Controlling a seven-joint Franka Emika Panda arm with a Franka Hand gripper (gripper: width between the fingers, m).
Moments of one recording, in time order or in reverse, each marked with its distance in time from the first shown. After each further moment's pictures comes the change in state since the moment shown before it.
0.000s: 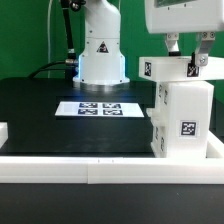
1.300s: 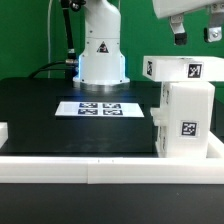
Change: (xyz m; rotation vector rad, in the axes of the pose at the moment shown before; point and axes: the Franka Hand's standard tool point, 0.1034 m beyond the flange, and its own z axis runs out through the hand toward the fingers) arm -0.013 -0.002 -0.028 0.051 -0.057 -0.073
